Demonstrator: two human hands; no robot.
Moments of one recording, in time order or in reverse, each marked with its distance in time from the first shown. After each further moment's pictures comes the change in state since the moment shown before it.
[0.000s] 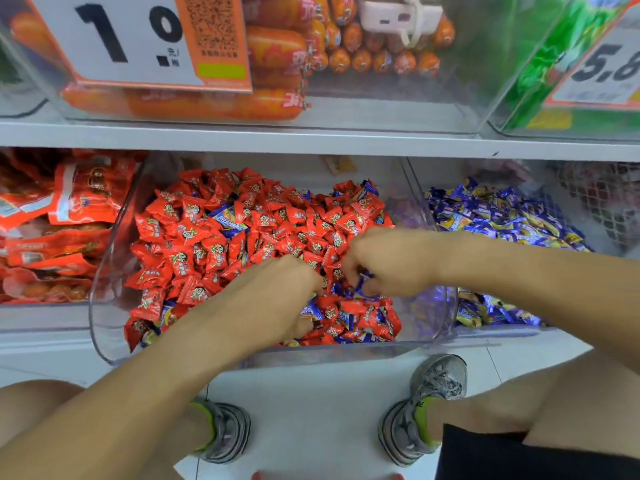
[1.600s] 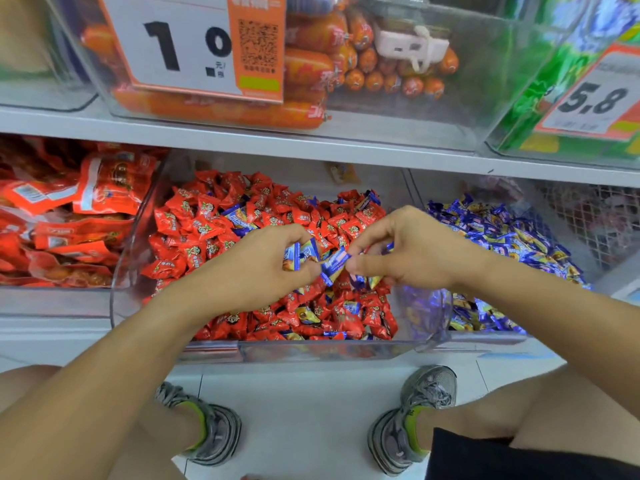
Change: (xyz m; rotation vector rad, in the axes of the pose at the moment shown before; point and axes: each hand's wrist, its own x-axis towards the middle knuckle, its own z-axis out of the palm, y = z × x) left_hand -0.010 -0.025 -0.013 -0.691 0.224 -0.103; right_hand -0.035 -0.018 -0.007 0.789 0.413 0.198
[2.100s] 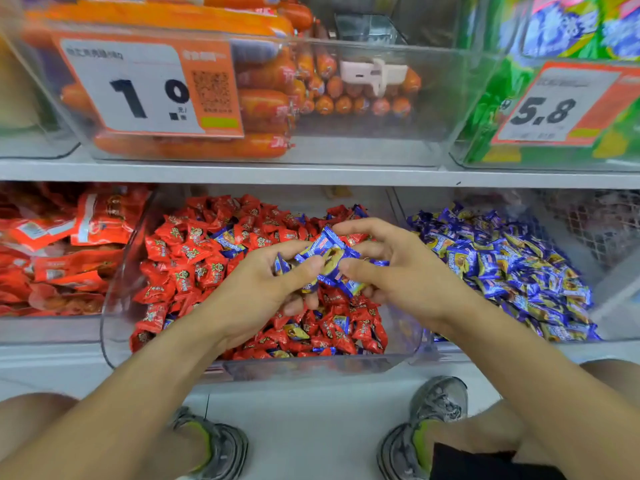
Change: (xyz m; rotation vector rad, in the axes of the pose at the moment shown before) left_hand 0.001 0.021 0.025 -0.824 -0.003 -0.023; right_hand -0.023 0.007 0.010 0.569 0.134 -0.016
